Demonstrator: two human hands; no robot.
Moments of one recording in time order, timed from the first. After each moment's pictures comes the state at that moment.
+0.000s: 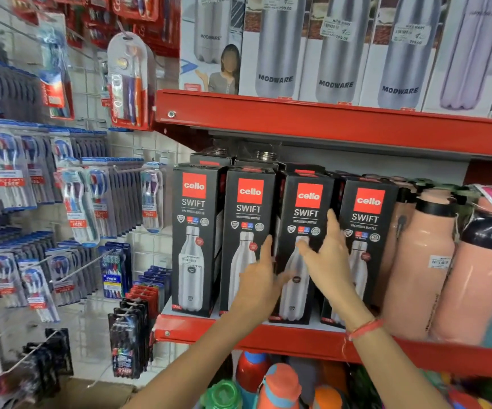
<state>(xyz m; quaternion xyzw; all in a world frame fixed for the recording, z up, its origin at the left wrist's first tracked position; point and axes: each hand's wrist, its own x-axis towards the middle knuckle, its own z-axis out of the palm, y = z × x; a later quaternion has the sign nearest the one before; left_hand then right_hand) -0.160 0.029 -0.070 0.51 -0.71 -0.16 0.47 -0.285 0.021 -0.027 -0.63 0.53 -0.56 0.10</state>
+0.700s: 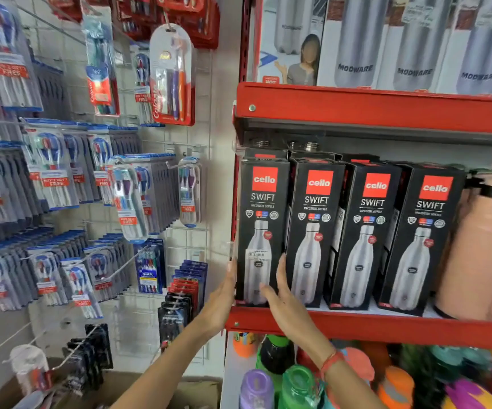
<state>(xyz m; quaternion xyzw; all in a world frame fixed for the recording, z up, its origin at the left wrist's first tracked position) 0.025 0.033 -0.129 0.47 -0.56 -0.47 0.50 -0.124 0.034 -0.136 -0.71 0.54 -0.36 0.26</state>
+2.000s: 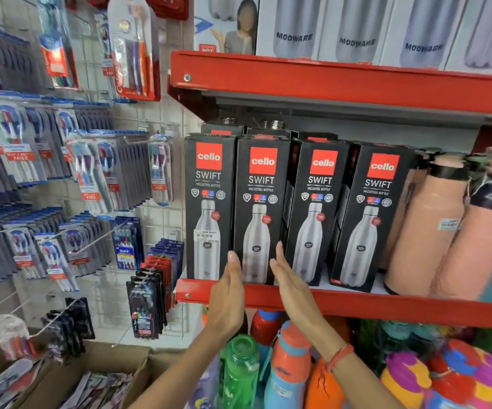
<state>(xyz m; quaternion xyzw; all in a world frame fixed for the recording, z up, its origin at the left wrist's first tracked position) -0.101 0.076 -0.148 0.53 -0.54 -0.35 0.55 -0.232 0.051 -0.139 -0.66 0.48 -0.45 0.36</state>
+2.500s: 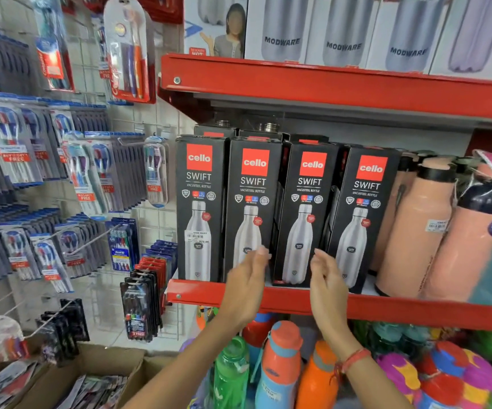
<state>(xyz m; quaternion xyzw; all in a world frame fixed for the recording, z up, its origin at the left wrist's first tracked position) -0.136 0.075 -0.122 0.47 -0.62 -0.31 0.55 -0.286 0.052 -0.137 -0.54 0.55 -0.61 0.19</state>
